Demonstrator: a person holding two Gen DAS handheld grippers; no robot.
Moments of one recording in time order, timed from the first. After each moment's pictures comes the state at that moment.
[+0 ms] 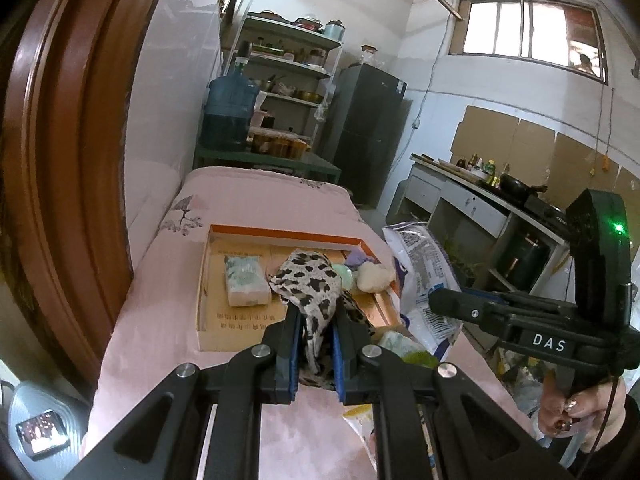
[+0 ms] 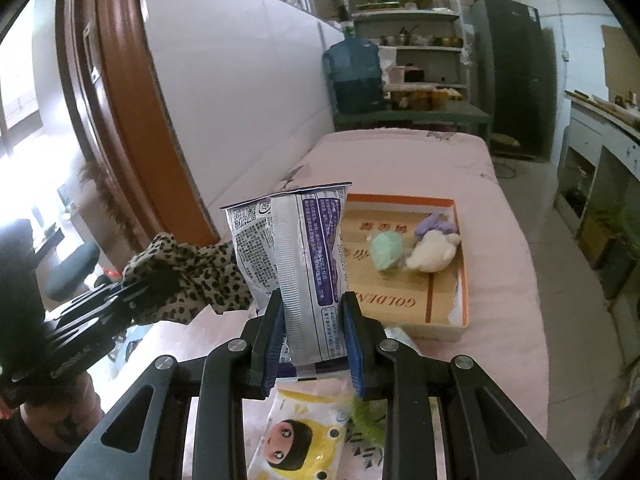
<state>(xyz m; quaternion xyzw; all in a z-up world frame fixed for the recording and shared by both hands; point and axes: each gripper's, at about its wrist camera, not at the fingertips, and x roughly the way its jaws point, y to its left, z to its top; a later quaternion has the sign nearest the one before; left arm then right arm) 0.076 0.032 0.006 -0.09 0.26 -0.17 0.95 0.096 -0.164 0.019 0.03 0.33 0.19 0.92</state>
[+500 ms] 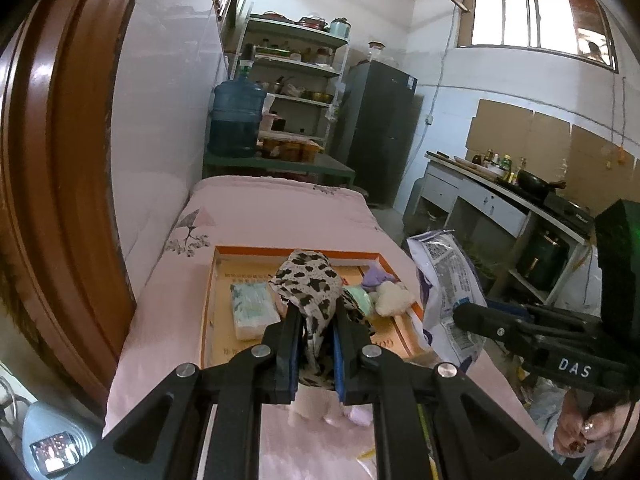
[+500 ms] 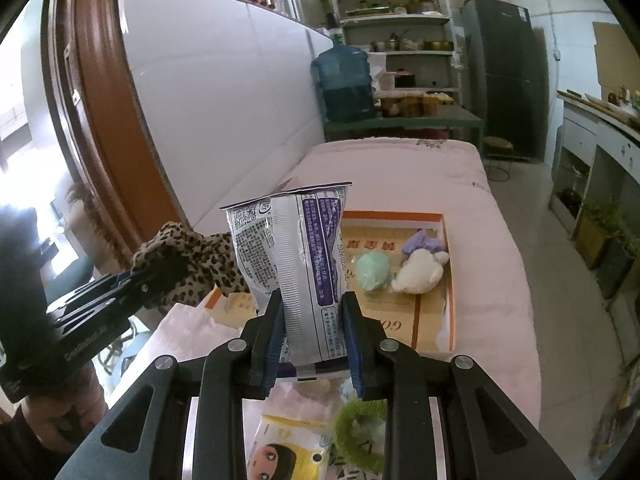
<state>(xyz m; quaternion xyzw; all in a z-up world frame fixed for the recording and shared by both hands) 0.115 0.017 0.019 -0.07 0.26 -0.14 0.95 0.118 -0.173 0.025 0.04 0.32 0.18 0.93</state>
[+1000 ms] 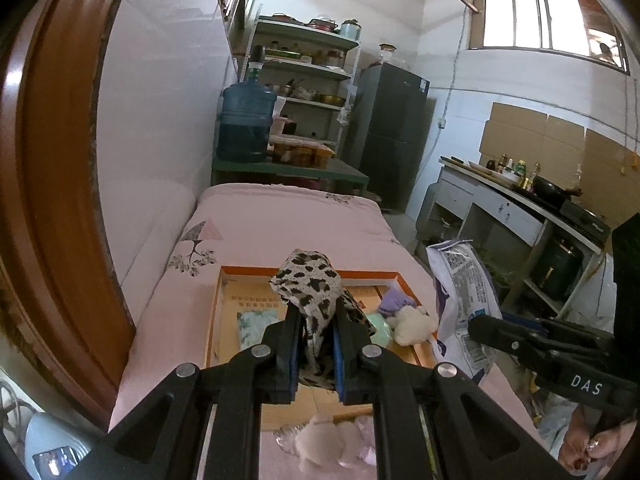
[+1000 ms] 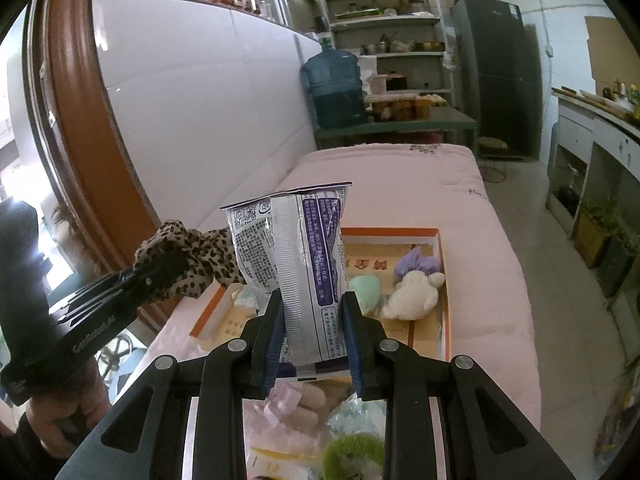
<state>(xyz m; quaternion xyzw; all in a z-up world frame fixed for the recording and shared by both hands) 0.156 0.013 0.026 -0.07 0.25 -0.11 0.96 0.147 -0.177 0.029 0.06 0.32 0.17 0.93</state>
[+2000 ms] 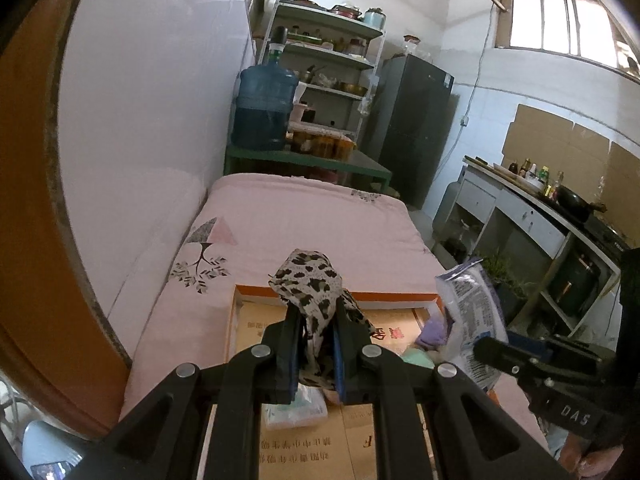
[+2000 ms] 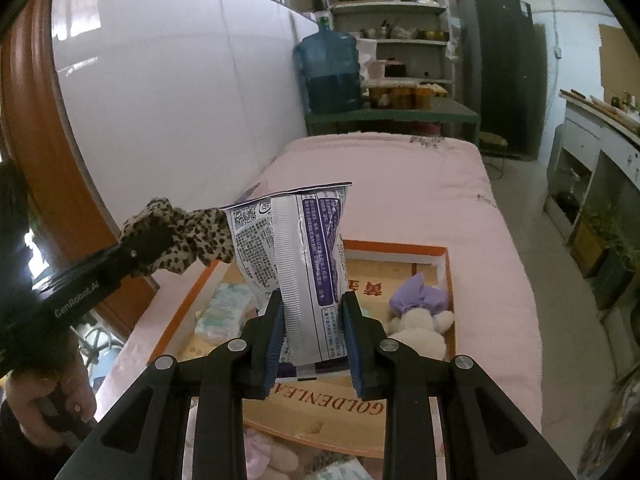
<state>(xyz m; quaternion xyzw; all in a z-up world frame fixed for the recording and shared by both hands) 0.238 0.036 0.011 -0.09 0.28 -0.09 0.95 0.225 -0.164 0.013 0.03 0.35 0.16 0.92</state>
